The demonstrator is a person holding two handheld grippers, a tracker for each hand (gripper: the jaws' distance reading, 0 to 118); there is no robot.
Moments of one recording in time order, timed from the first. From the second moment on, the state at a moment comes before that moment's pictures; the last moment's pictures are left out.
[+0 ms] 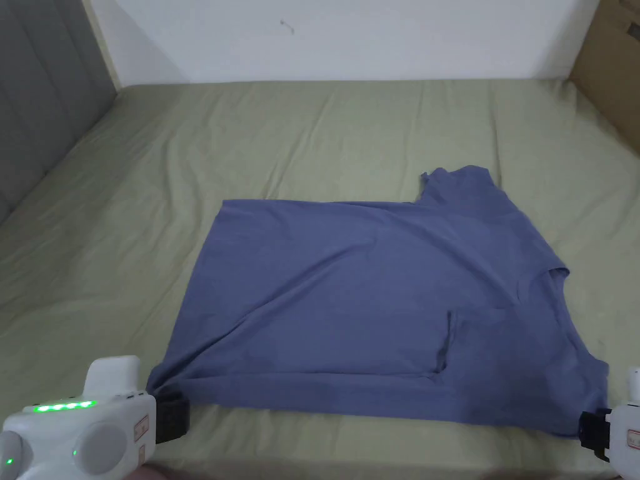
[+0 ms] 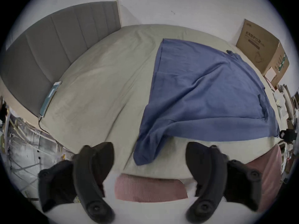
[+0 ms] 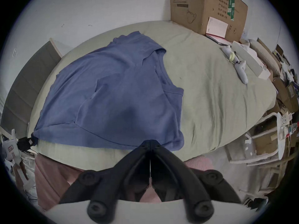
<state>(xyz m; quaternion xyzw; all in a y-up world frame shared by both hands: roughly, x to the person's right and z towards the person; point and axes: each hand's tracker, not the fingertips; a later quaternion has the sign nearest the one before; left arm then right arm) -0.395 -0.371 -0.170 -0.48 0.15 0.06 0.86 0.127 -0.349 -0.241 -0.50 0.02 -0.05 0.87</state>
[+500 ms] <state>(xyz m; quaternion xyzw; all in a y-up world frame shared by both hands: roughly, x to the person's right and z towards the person) -0.394 -0.366 -0.172 -0.49 0.13 0.06 0.86 0.141 -0.341 -0.249 -0.48 0.03 -0.02 0.88</state>
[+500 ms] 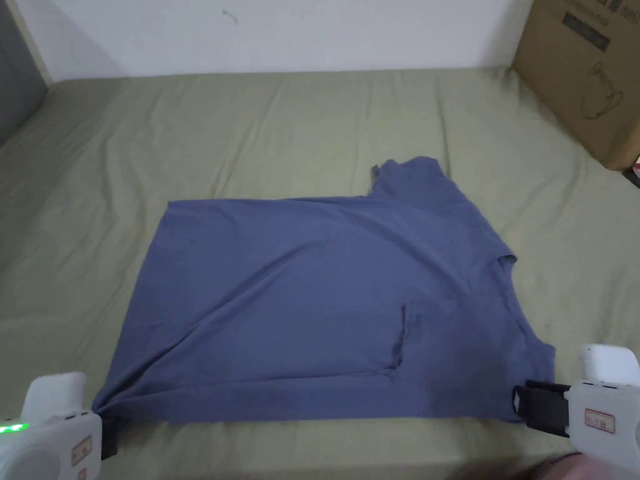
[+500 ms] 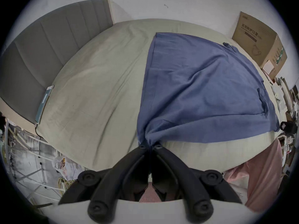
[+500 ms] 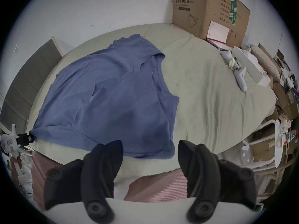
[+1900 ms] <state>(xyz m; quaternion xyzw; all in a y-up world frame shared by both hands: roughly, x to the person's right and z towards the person) -0.425 -0.330 -0.317 -0.51 0.13 0.03 0.85 0.139 -0.331 -0.428 -0.51 0.01 -0.03 0.86</state>
